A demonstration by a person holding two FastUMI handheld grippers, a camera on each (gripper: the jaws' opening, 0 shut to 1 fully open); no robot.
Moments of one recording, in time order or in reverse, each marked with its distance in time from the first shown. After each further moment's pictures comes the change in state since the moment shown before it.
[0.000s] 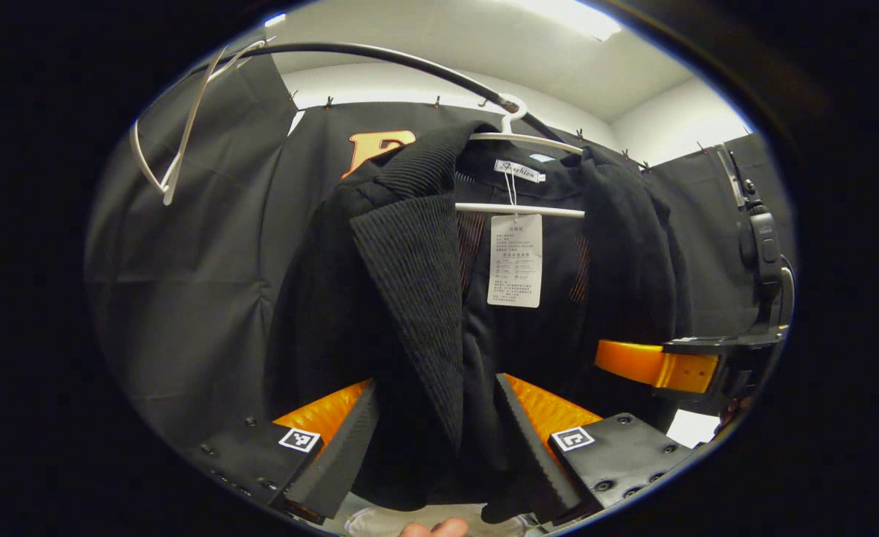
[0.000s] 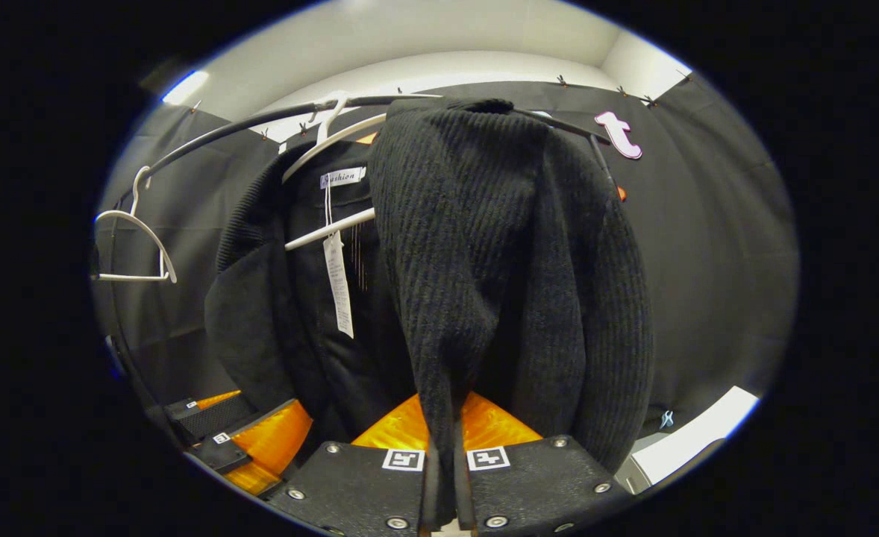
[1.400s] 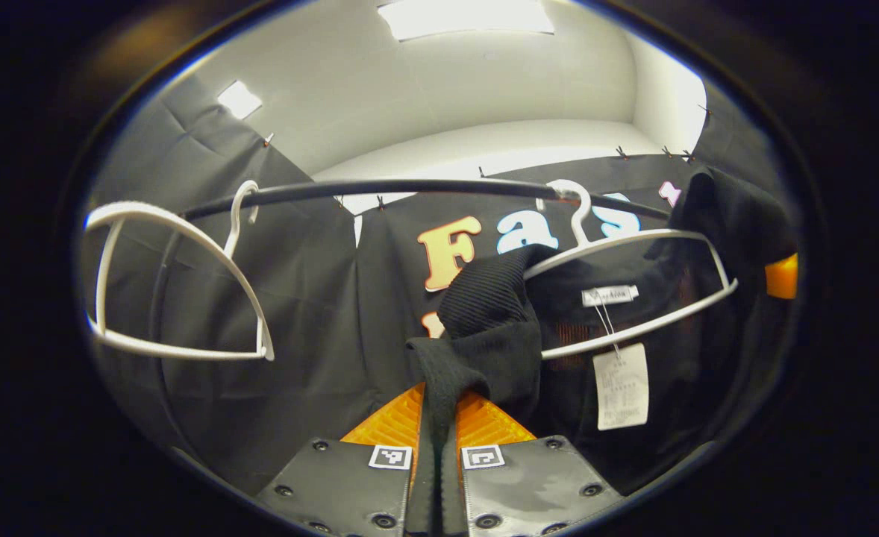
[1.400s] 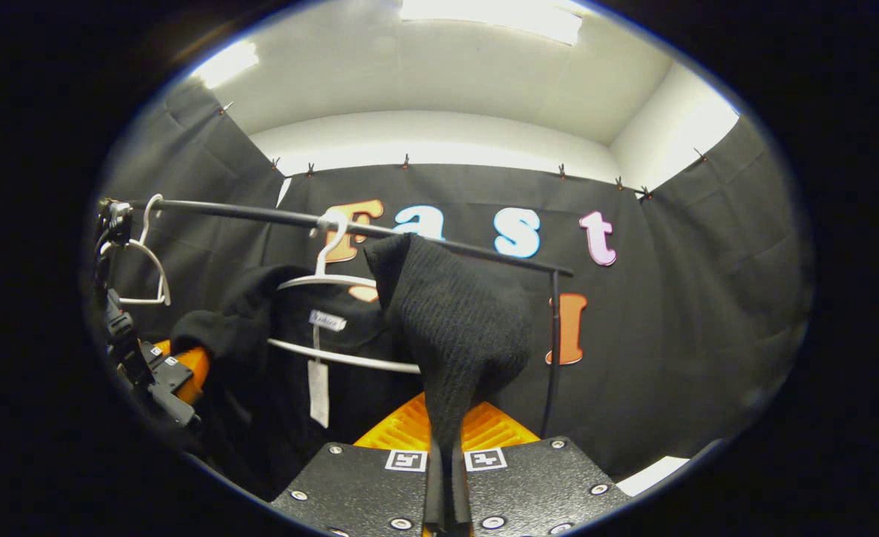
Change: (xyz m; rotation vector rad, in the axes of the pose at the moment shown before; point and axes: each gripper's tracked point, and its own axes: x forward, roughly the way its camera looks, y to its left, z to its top) left arm -0.011 0.064 0.167 0.306 -0.338 0.399; right arm -0.078 -0.044 0.156 -0.201 -0.284 -0.137
